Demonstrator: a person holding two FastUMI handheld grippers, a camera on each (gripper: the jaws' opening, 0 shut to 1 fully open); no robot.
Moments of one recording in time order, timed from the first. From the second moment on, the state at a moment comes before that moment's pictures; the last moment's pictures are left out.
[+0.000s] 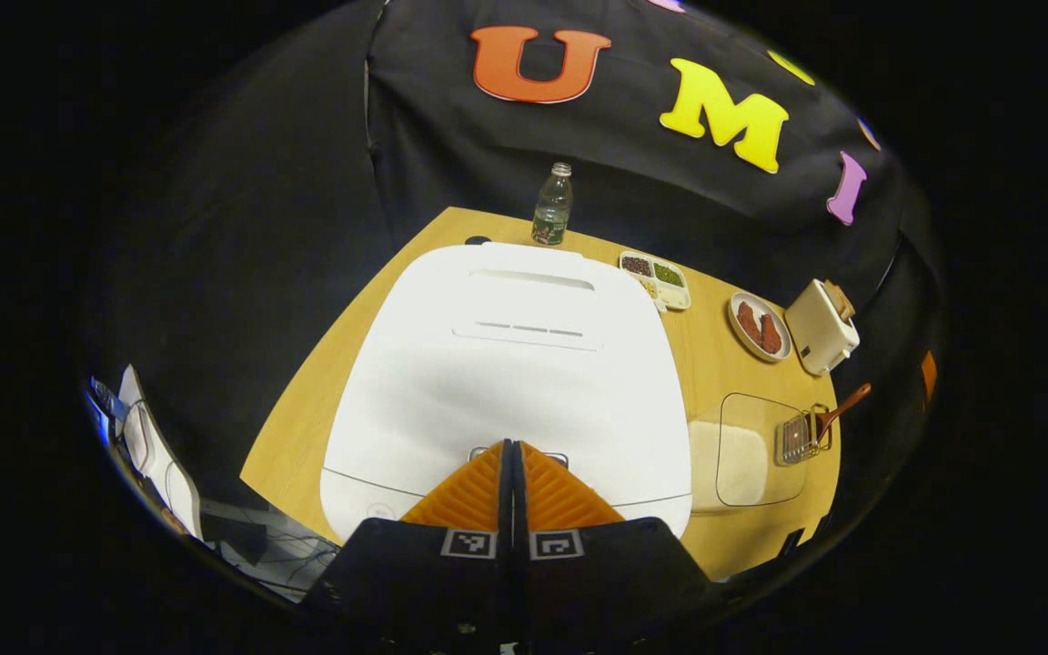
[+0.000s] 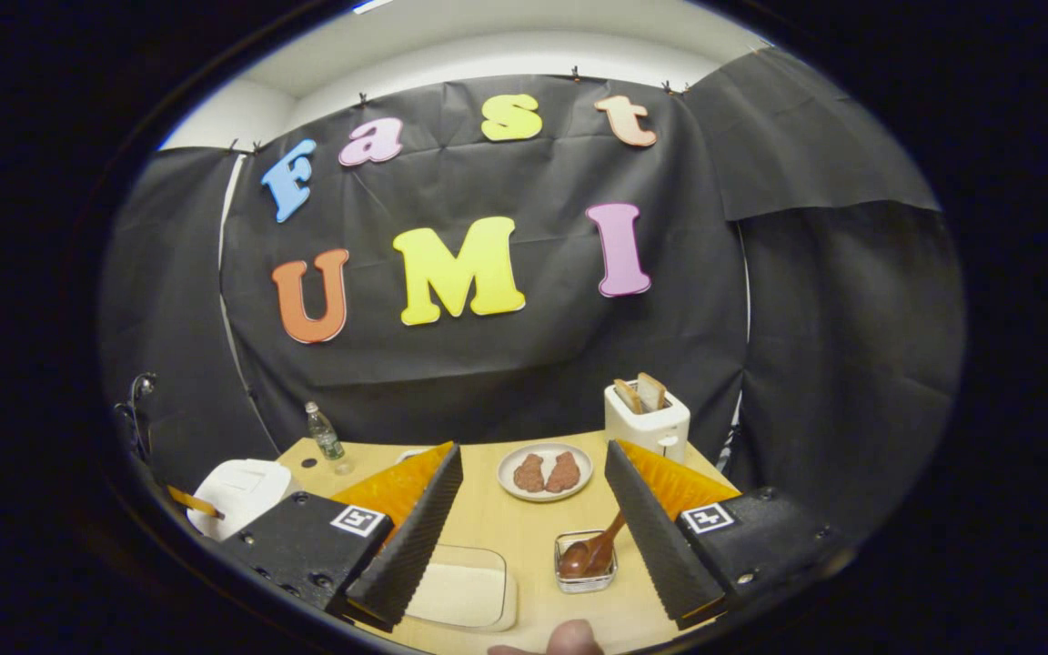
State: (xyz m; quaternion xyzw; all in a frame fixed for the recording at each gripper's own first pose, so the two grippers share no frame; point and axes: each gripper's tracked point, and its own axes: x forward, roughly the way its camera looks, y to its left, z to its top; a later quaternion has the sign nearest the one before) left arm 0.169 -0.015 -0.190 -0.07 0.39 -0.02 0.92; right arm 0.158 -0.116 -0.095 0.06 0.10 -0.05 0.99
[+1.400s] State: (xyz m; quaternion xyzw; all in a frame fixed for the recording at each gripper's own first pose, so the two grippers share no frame) left arm 0.169 -0.029 -0.017 0.01 0.06 0.00 1.00; right arm 0.127 -0.161 -0.107 0.04 0.12 -0.05 0.99
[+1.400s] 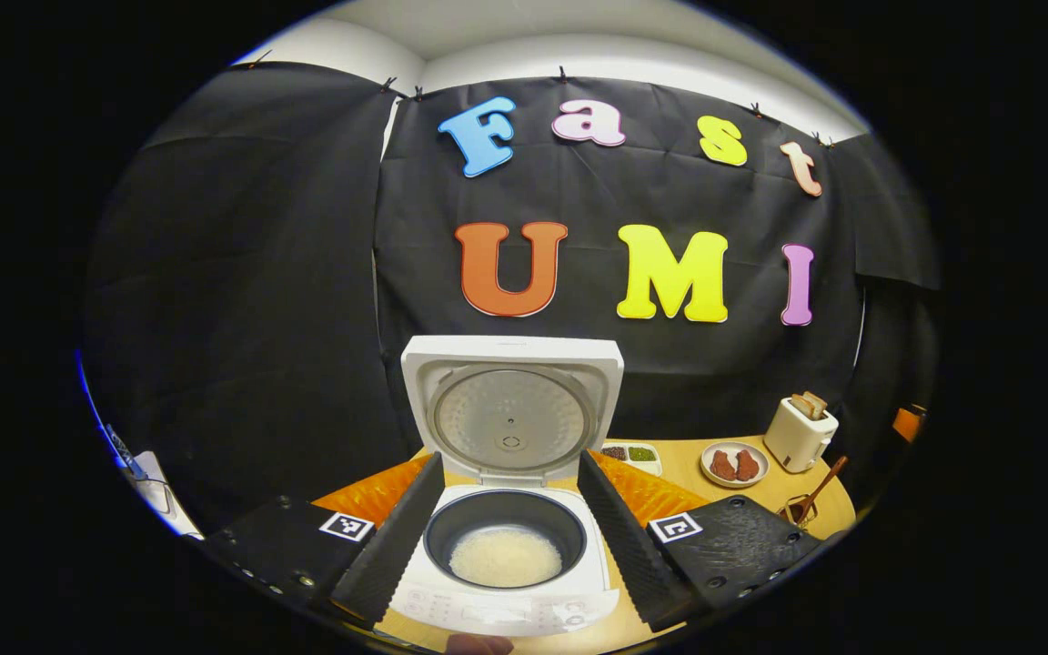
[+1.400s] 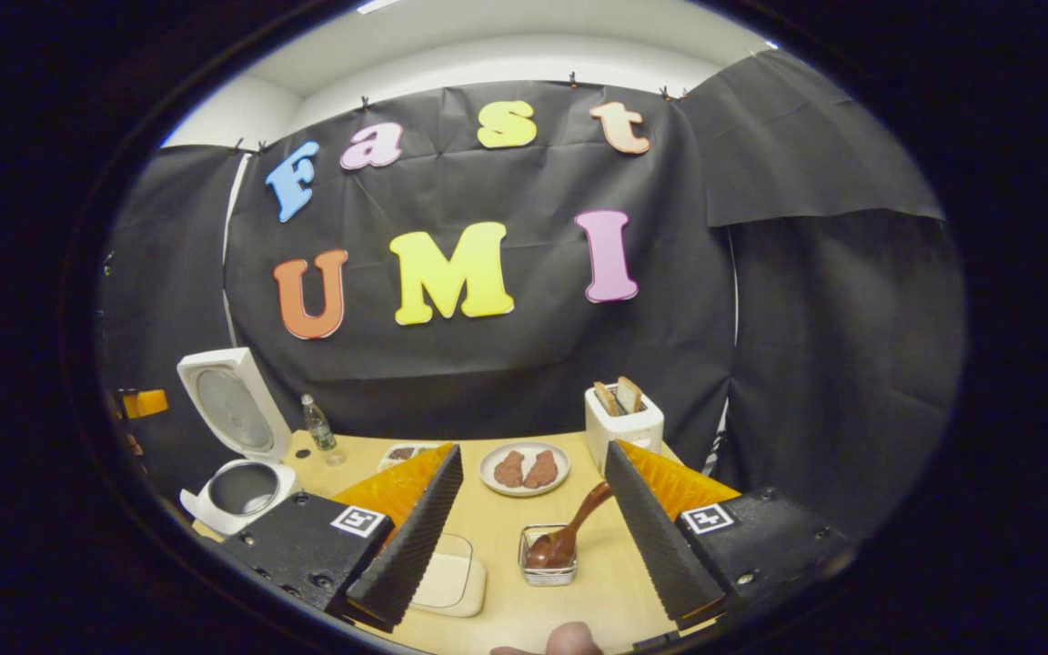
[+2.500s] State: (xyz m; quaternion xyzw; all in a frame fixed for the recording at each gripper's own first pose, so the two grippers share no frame) left arm 0.189 -0.056 -0.051 0.01 0.12 0.07 0.99; right arm 0.246 -0.211 -0.329 0.13 0.32 -0.01 0.94
